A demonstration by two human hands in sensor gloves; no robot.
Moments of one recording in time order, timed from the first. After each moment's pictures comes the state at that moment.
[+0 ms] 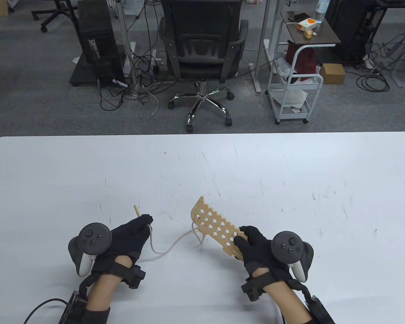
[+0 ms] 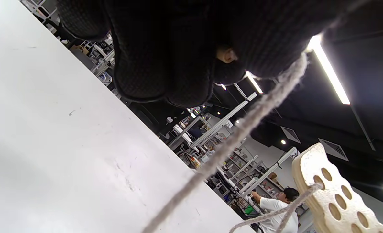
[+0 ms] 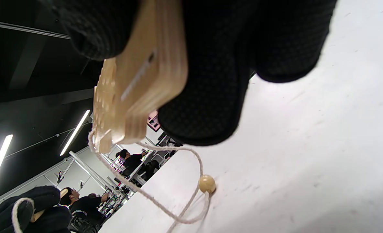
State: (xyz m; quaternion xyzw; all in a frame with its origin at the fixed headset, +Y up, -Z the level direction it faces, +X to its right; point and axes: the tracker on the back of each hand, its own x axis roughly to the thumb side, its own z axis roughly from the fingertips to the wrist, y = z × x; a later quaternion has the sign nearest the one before) left_hand -0.275 -0.706 -0.320 0.06 -0.06 0.40 0.91; right_hand 0.142 -0.728 -0.300 0.07 -0.06 0.89 0.46
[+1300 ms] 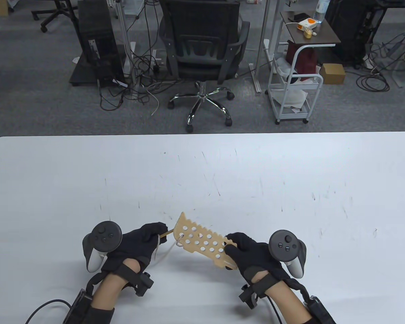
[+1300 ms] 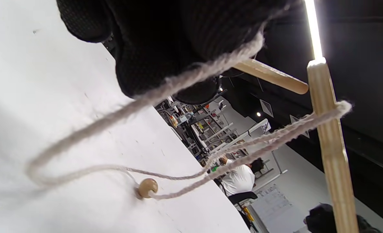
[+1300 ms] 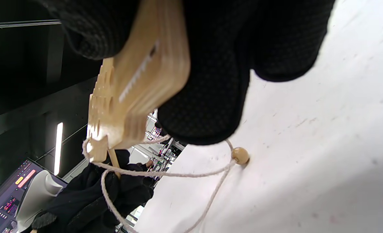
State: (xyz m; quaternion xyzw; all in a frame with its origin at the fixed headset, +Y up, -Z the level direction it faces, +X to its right) left_hand -0.248 -0.725 -0.327 -0.04 -0.14 0.47 0.87; right_hand 0.125 -0.730 -0.299 0.16 0.02 0.83 0.53
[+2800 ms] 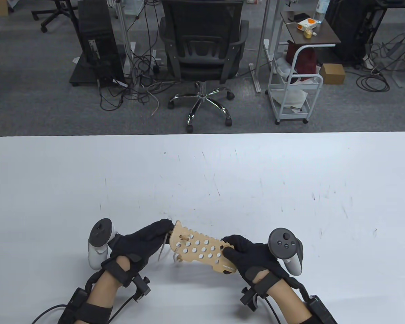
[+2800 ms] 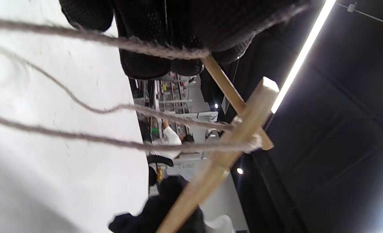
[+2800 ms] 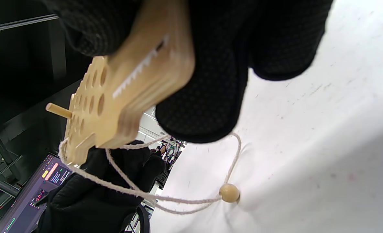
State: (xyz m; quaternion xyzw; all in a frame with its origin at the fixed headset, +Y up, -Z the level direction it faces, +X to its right) left_hand -0.238 -0.735 -0.328 -0.17 -0.21 0.68 0.68; right_hand 0.121 -0.733 -0.301 0.19 0.06 0.80 0.56
